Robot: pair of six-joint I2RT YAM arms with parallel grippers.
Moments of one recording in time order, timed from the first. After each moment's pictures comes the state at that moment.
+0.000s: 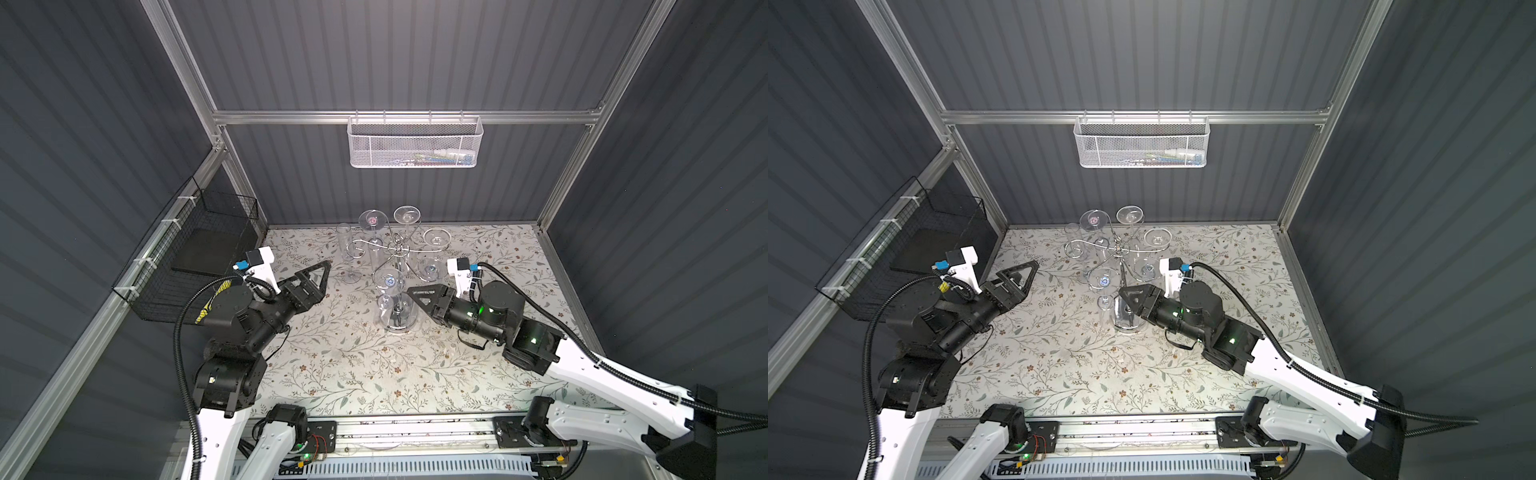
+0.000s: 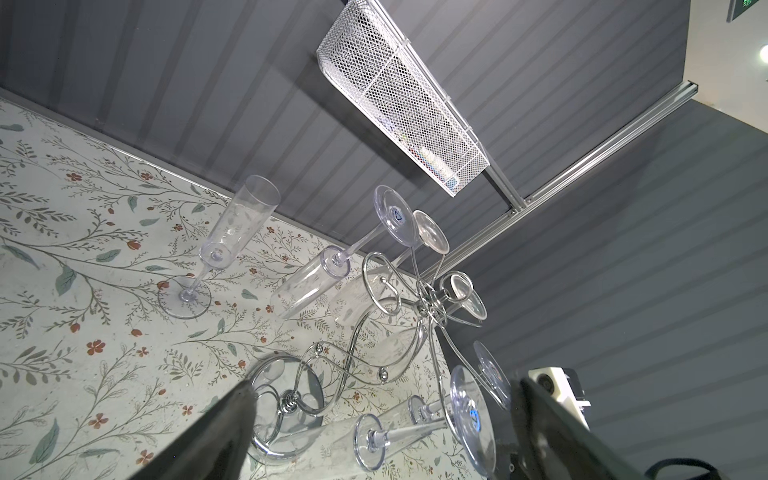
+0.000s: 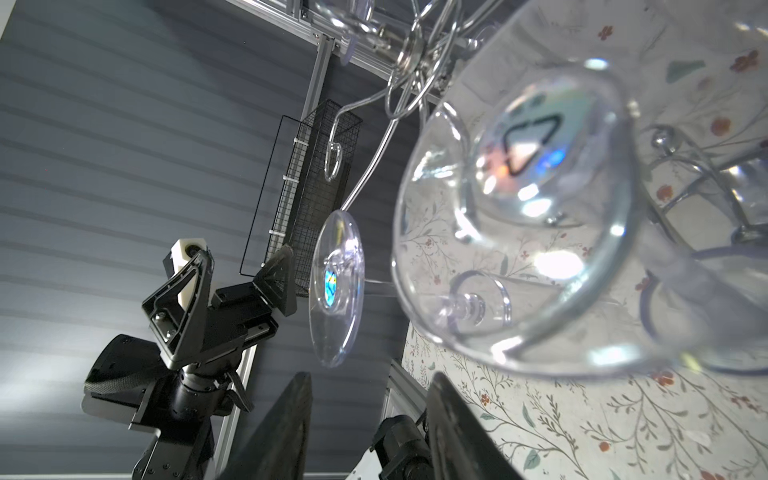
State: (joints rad) left arm -0.17 0.67 1.05 -0.51 0.33 -0.72; right arm 0.95 1.05 0.91 0.02 -0.07 1.18
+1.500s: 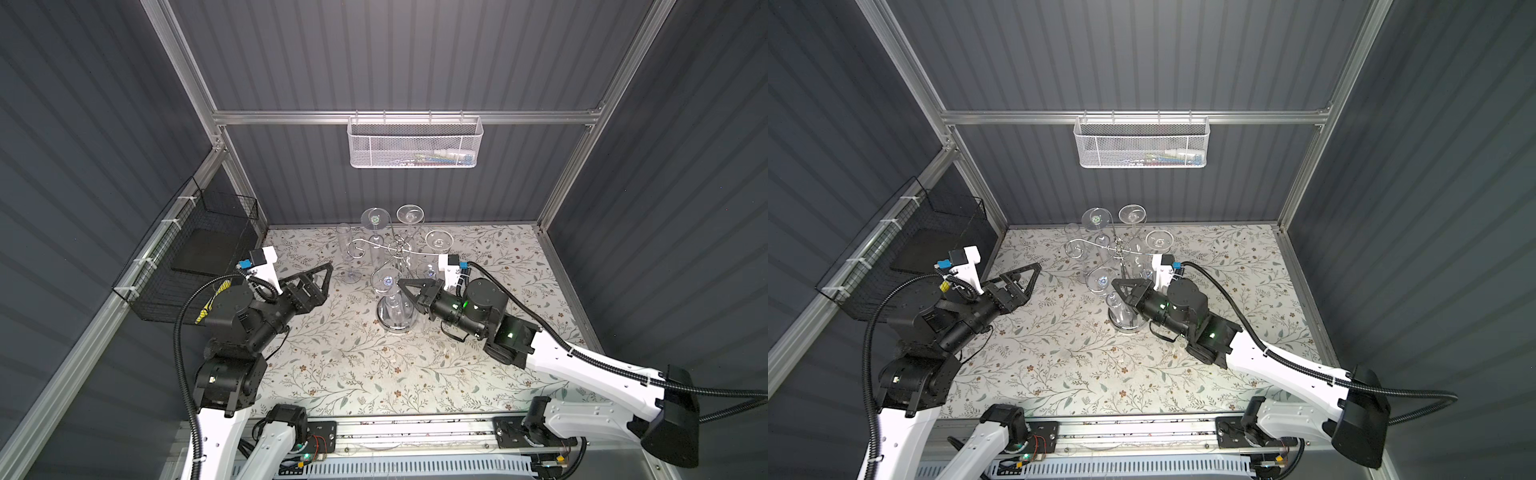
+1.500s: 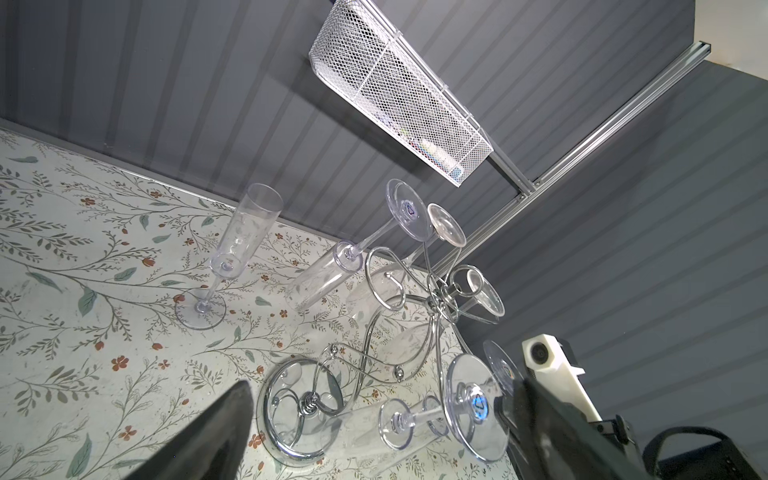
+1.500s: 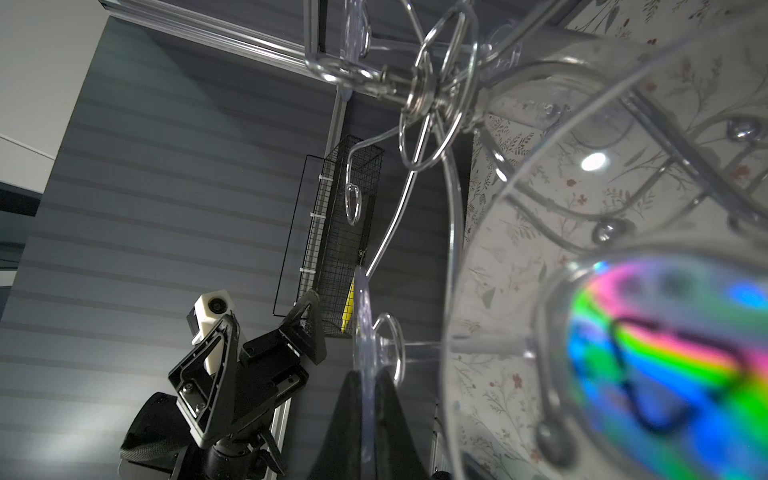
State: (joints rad) left arm -0.17 0.67 1.05 -0.52 0.34 -0.63; right arm 0.96 1.17 0.91 0.22 -0.01 1.30
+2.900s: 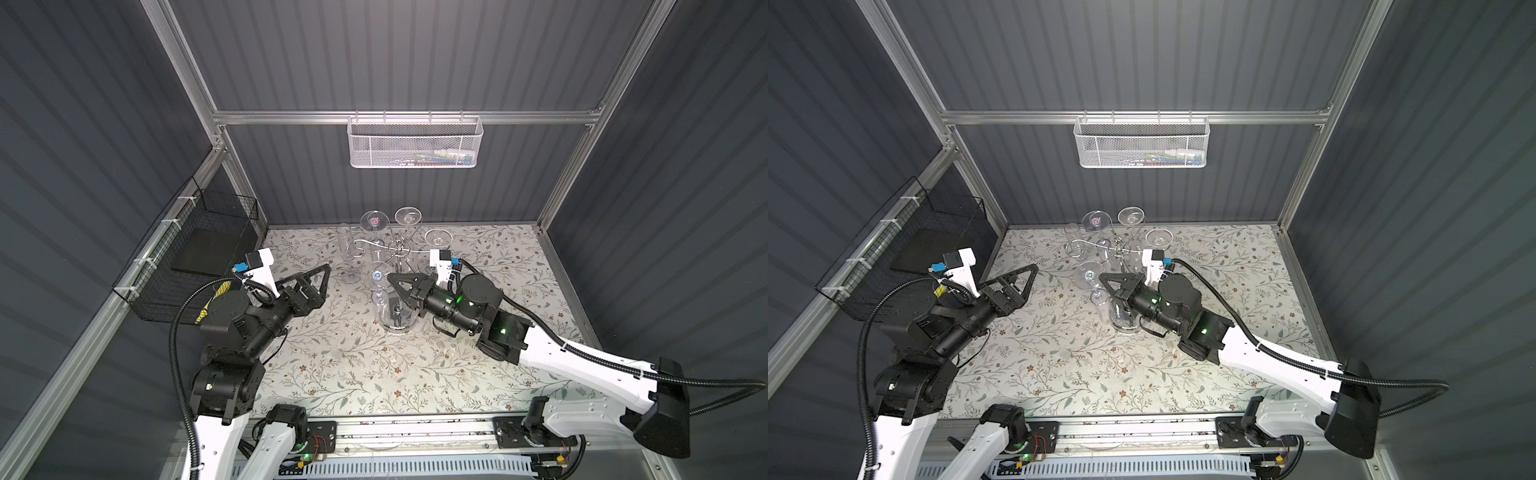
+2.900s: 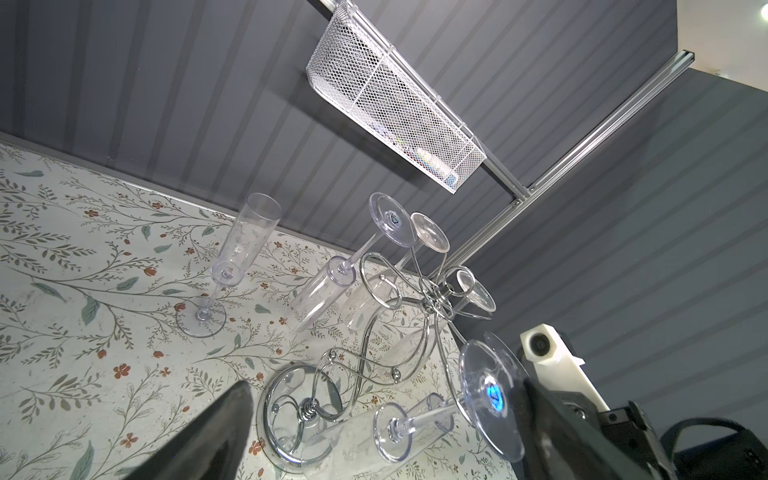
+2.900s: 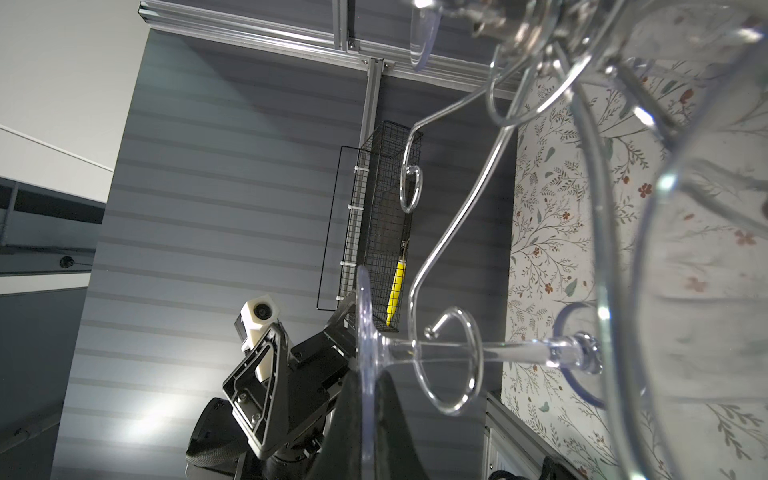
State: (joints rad) left arm -0.17 0.64 1.05 -0.51 0.33 -0.63; right arm 1.00 1.24 1.00 0.27 -0.02 1.40
